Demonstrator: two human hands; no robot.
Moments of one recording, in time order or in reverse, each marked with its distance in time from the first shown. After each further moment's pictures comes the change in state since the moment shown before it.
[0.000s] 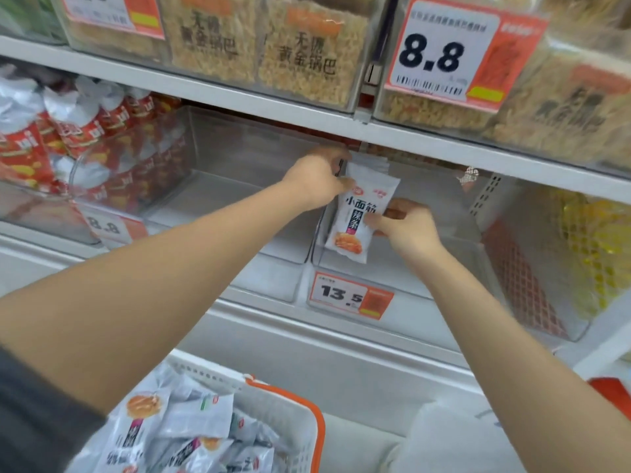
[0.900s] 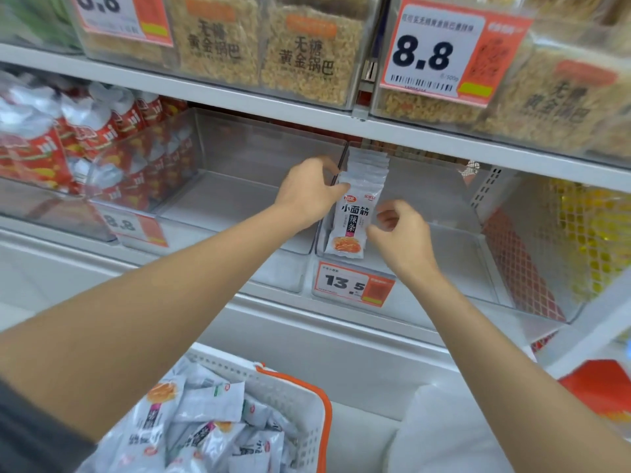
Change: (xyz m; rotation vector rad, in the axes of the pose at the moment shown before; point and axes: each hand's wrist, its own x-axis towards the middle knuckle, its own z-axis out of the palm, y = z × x) left_hand -0.040 -0.001 0.004 -0.045 0.127 -0.089; right_hand -0.032 0.008 0.008 -0.399 0.128 -0.151
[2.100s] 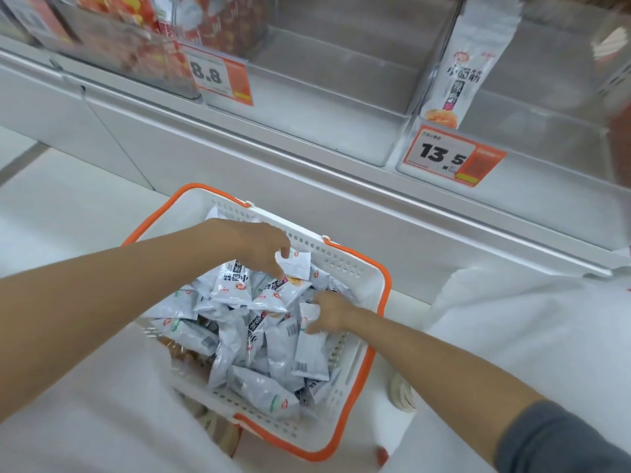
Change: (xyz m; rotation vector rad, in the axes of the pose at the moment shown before) left_hand -0.219 -0.146 -0.057 0.597 -1.109 -0.288; right_hand -0.256 0.090 0.205 -0.446 -1.260 0.051
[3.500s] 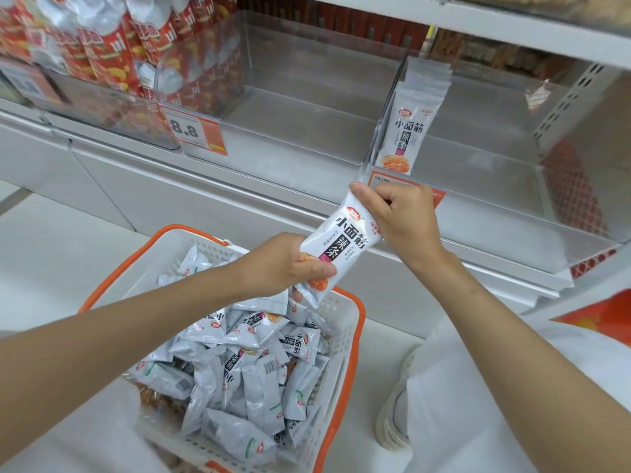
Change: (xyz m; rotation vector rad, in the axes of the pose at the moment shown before) left_hand -0.026 0.071 -0.017 -0.976 0.384 0.421; right_hand -0.137 -0.011 -0.211 0.315 1.175 -0.426
